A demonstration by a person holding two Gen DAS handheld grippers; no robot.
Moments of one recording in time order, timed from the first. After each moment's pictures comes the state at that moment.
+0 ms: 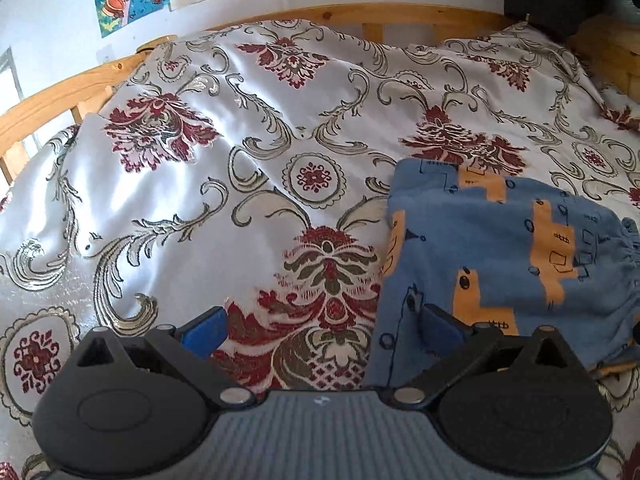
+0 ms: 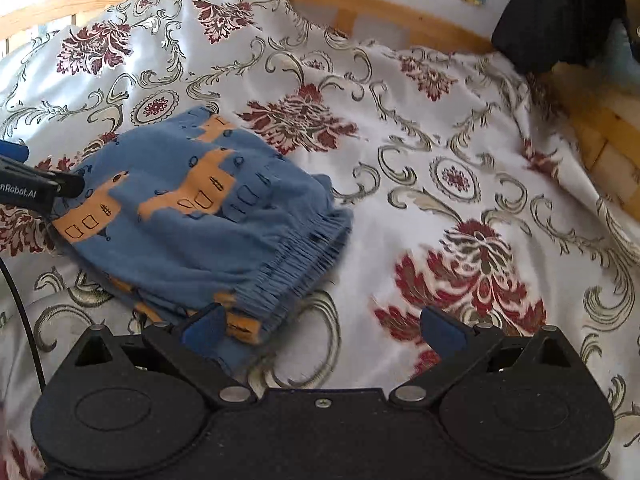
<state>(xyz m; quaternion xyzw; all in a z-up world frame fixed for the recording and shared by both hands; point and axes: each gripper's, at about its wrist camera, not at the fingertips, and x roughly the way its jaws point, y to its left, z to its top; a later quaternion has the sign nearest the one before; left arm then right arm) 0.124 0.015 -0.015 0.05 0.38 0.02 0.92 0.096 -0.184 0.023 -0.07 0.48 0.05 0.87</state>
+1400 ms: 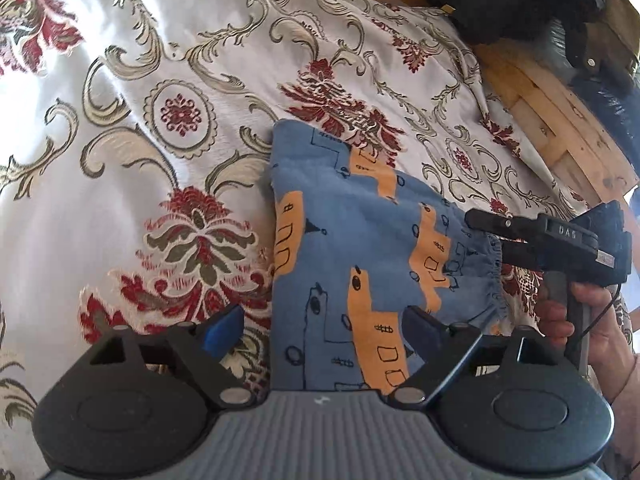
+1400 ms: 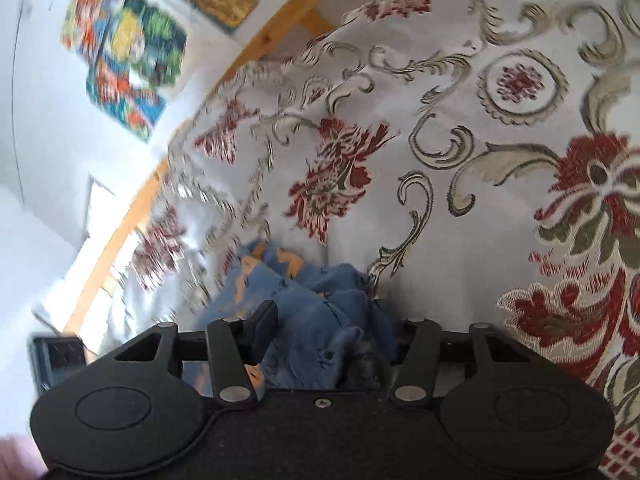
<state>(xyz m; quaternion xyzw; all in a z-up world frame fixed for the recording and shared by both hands) 0.184 0.064 -0.022 -0.13 0.49 -0.25 0.82 0.190 -0.283 -0.034 0.38 0.46 0.18 0.78</state>
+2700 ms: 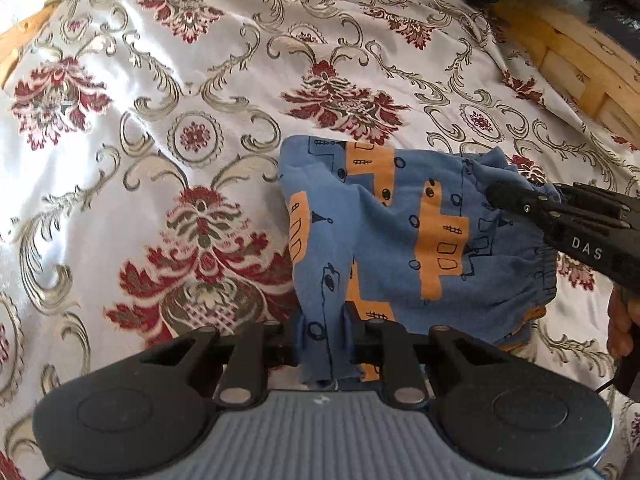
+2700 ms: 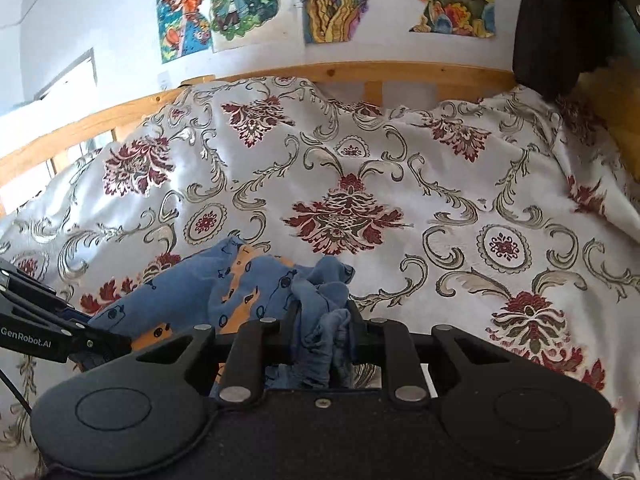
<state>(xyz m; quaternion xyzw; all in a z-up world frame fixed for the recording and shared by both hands) 0.115 -0.008 0.031 -0.01 0.49 -0.13 0.86 0.124 -0.210 0.058 0.06 0.39 0.13 0.91</state>
